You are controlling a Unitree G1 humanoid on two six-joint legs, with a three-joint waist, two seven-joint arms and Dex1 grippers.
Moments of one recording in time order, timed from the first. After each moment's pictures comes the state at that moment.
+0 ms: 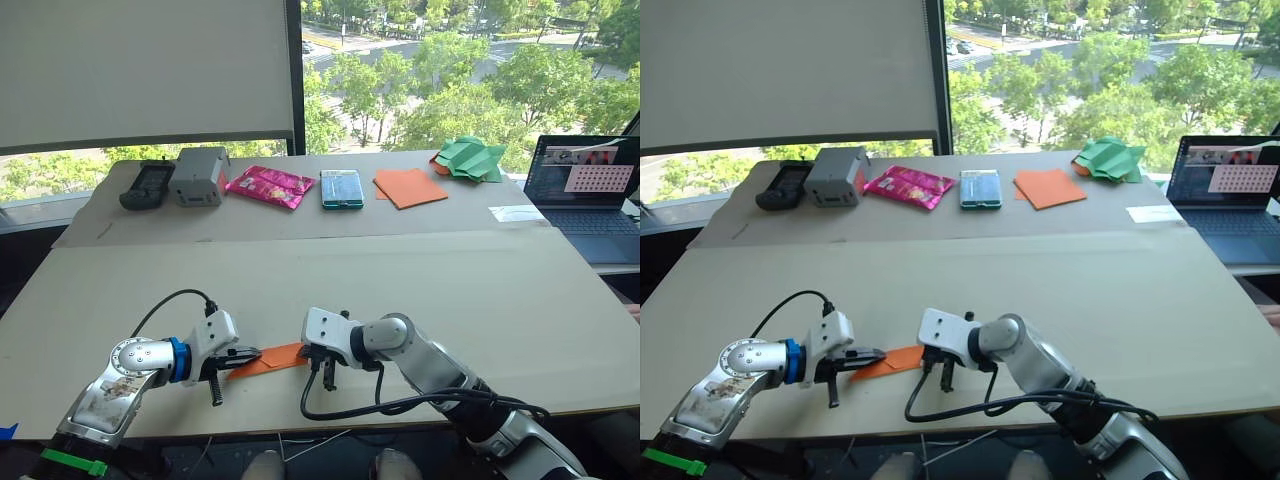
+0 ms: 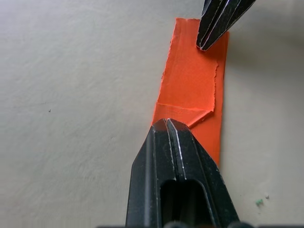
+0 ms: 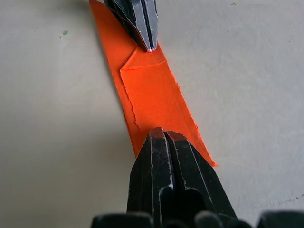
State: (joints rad) left arm -0.02 0.78 -0.11 -0.11 -0.24 0.29 -1.02; right arm -0.48 -0.38 0.65 -0.16 -0.07 0.61 0.85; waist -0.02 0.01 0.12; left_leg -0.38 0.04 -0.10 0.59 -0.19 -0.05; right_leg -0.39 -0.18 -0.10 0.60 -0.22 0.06
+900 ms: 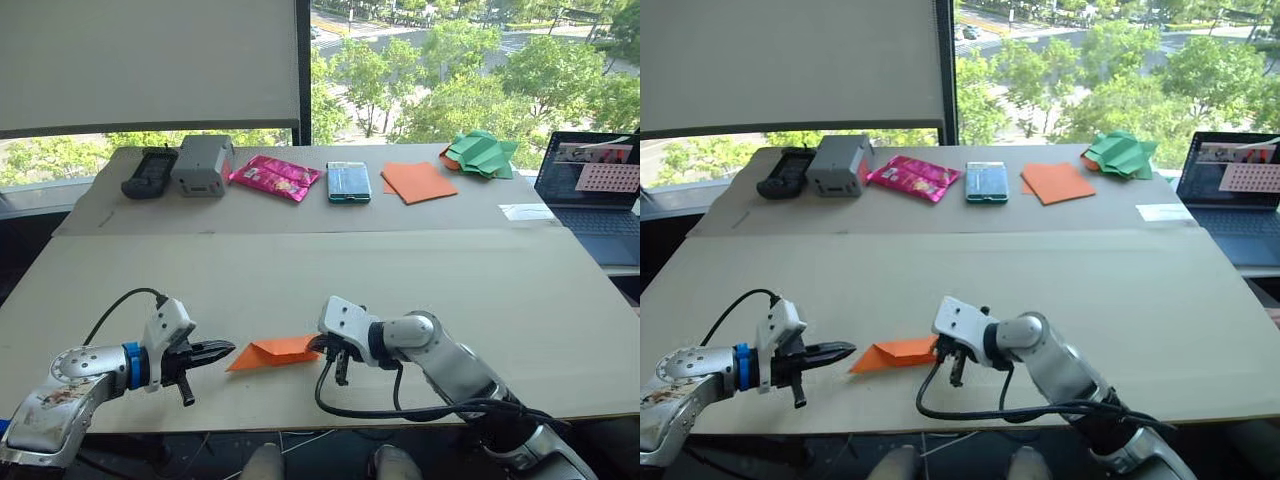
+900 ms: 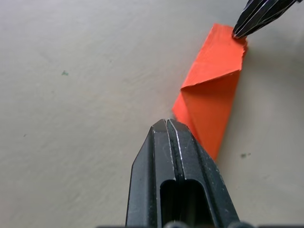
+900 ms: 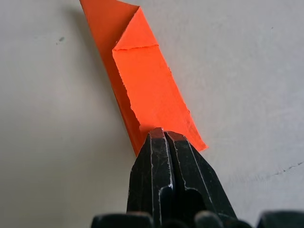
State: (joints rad) left arm 0.13 0.83 0.18 -0.33 -0.51 0.55 -1.03; right arm -0.42 -0.42 0.50 -0.41 0.03 0.74 0.84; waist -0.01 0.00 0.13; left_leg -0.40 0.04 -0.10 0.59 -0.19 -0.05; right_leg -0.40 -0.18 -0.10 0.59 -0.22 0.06
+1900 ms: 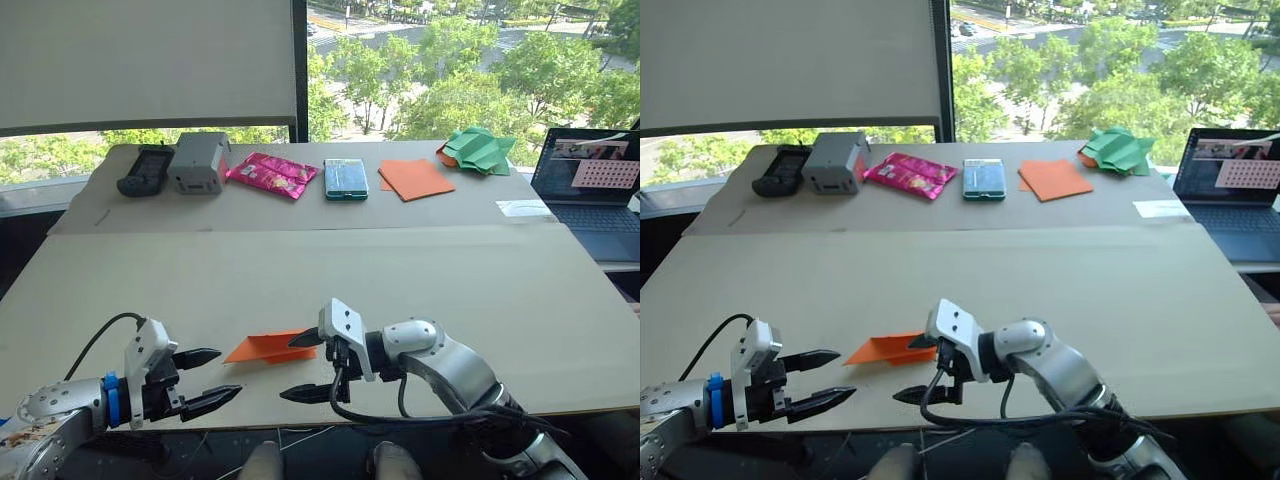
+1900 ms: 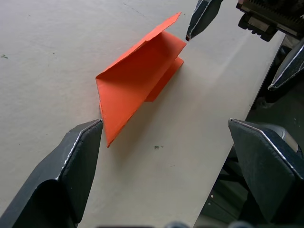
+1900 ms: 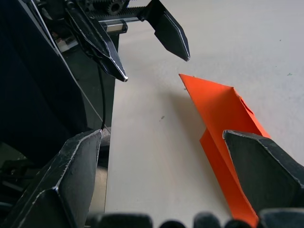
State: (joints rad) left arm 0.35 0.82 0.34 -0.52 -0.68 0.66 -0.97; right arm -0.39 -0.38 0.48 -0.33 0.29 0.66 0.97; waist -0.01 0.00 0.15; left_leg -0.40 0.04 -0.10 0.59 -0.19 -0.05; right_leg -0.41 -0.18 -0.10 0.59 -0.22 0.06
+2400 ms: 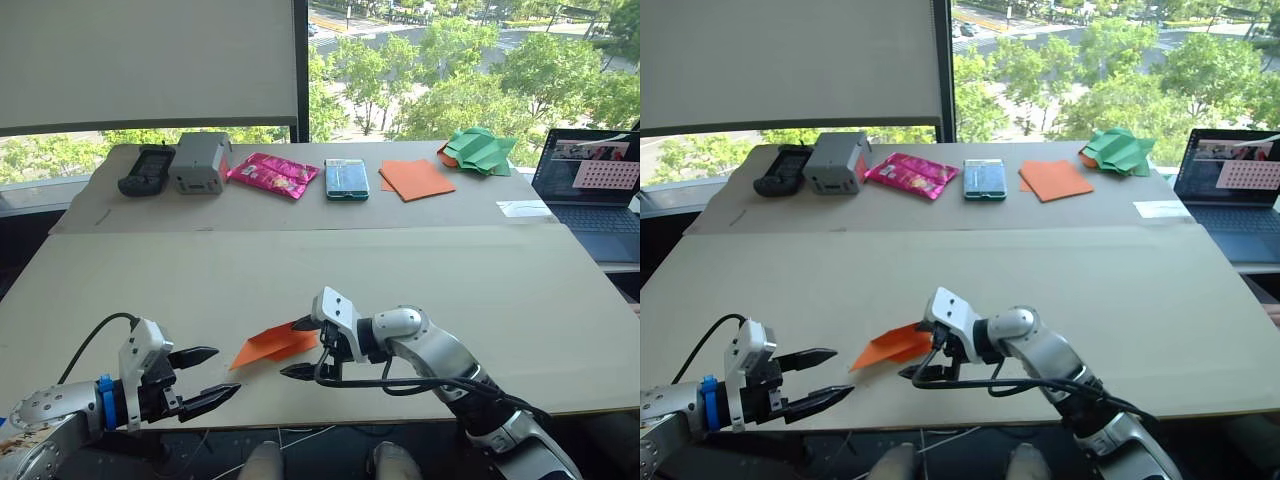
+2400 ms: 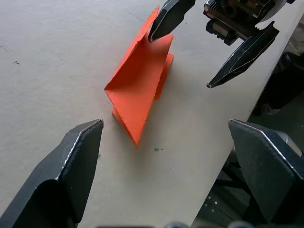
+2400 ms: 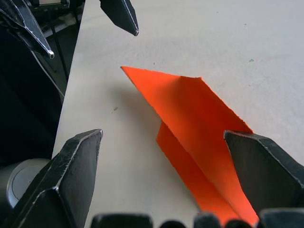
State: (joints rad) left arm 0.38 0.81 0.38 -0.55 -0.71 0.66 -0.93; right arm -0.48 -0.33 0.50 -0.13 0.22 0.57 0.93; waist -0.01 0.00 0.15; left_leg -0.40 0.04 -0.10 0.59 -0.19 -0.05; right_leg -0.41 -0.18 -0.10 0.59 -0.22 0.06
